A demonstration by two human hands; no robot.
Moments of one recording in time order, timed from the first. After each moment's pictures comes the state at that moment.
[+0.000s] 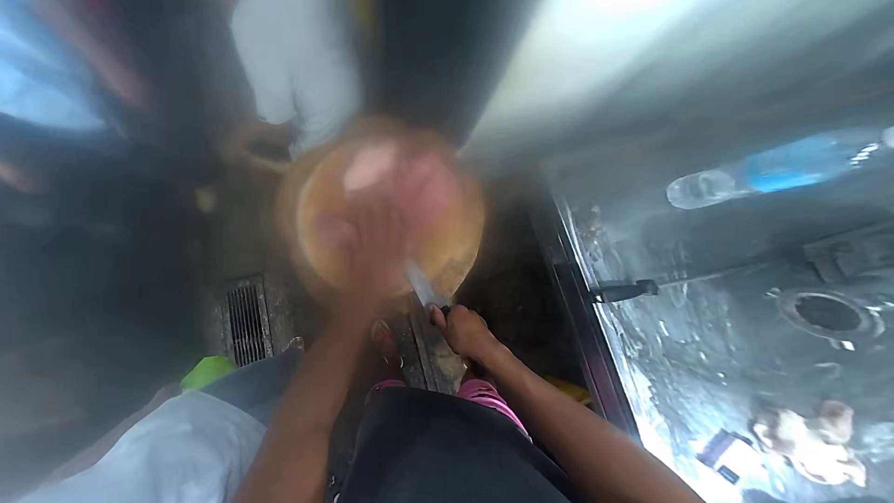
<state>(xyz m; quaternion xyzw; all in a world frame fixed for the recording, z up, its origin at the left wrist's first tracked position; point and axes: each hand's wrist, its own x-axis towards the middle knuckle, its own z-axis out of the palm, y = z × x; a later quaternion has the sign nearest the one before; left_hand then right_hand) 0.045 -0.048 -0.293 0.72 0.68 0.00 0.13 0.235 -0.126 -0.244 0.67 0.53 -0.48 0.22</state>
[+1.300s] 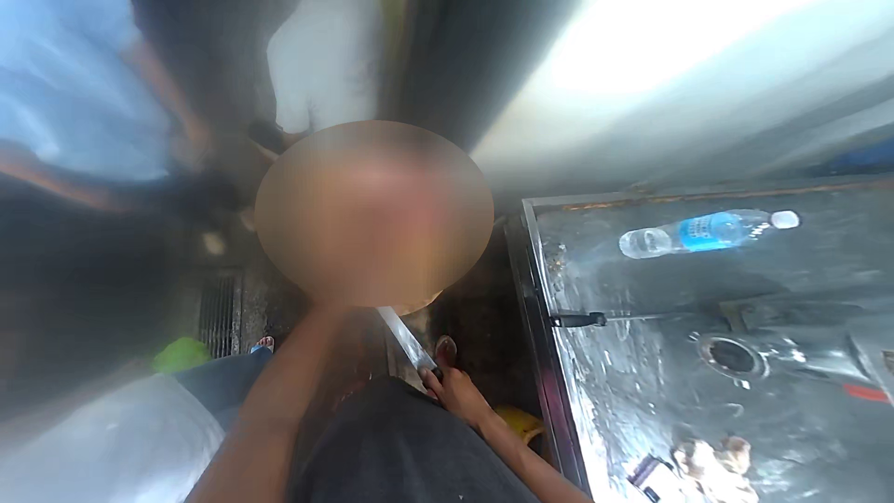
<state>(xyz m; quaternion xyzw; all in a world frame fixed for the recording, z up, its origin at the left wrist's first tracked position) 0.009 -0.073 -0.301 0.65 0.71 0.20 0.17 0.296 -0.232 -0.263 0.61 0.59 -0.48 0.22</state>
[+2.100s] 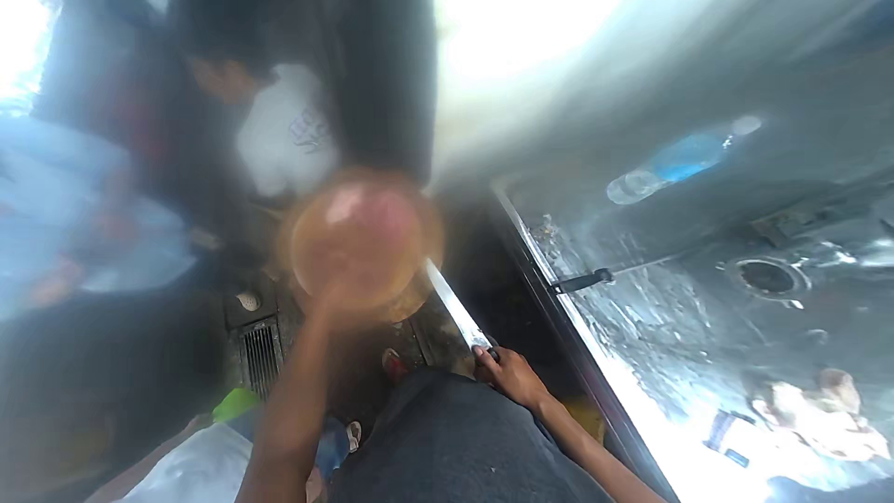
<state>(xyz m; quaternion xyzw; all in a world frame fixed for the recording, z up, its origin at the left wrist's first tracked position) 0.024 -0.070 -0.192 0.48 0.75 0.21 0.40 0.392 -0.241 -0.281 0.68 0.53 -0.51 -0.01</state>
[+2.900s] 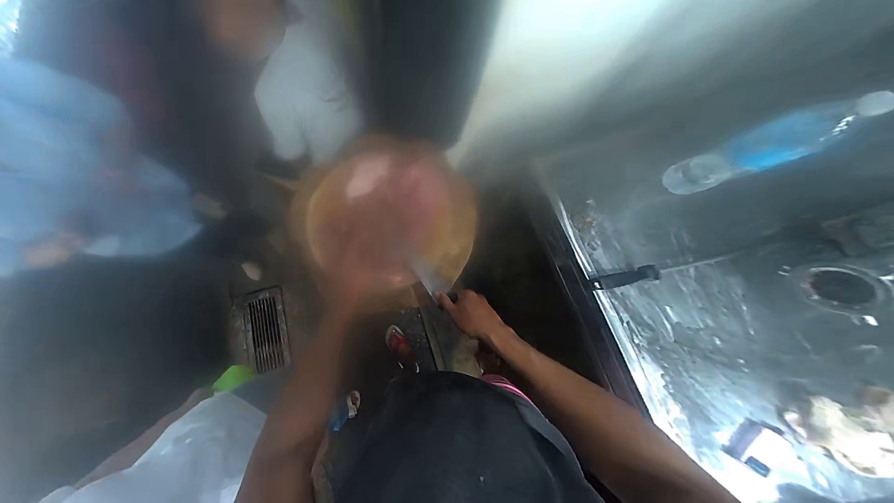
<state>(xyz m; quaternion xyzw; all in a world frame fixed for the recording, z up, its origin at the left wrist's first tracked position) 0.002 -0.090 -0.234 0.62 0.73 0.18 0.21 0.264 -0.129 -0.242 0.66 0.56 -0.49 0.10</state>
